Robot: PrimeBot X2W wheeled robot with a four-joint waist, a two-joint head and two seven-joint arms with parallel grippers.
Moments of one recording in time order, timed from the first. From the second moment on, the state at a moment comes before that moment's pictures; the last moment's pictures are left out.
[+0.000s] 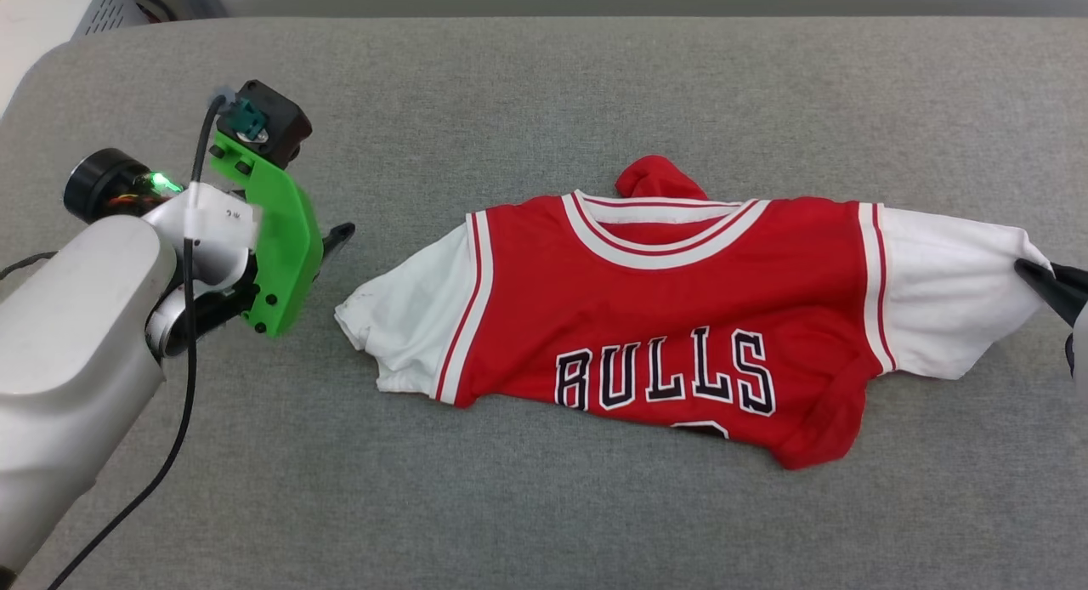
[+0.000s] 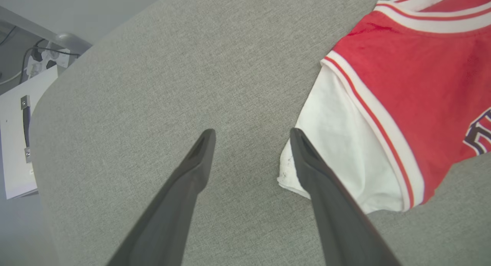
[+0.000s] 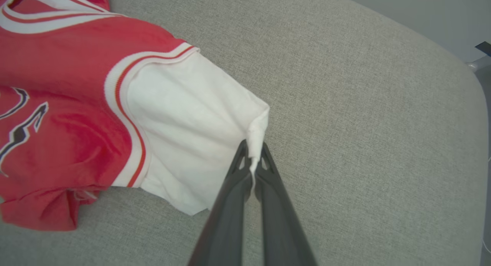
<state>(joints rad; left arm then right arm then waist) -0.90 0.70 -0.85 0.31 -0.80 -0.13 0.56 -0.50 -0.91 0.55 0.18 0.83 0.13 0.36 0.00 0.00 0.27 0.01</state>
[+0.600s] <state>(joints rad) -0.98 0.69 -1.10 0.44 -1.06 -0.13 0.75 -0.52 -0.85 0.51 0.13 0.78 0.13 0.40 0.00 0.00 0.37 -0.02</state>
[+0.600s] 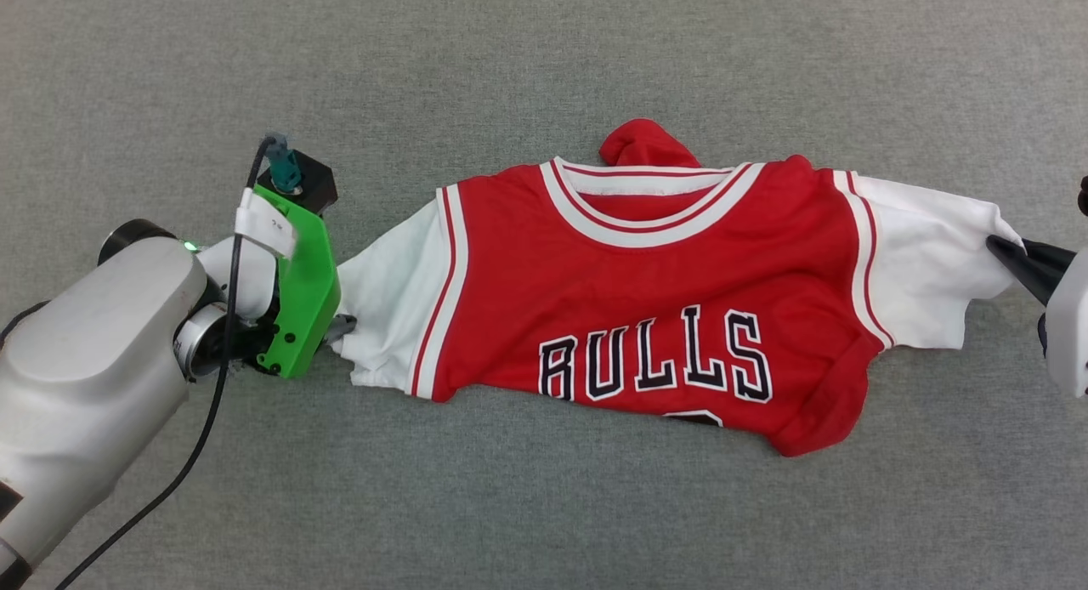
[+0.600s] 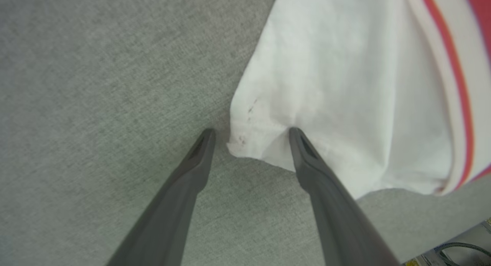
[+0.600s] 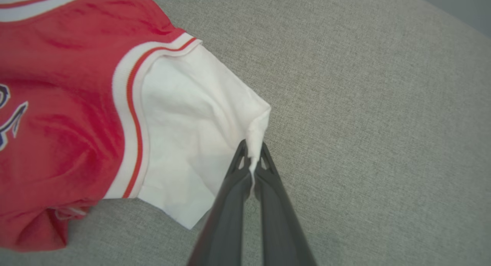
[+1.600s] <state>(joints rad) -1.09 0.86 -1.12 0.19 -0.90 -0.07 0.16 -0.57 -0.87 0.45 0.13 0.74 0.13 0.18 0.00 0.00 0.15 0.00</state>
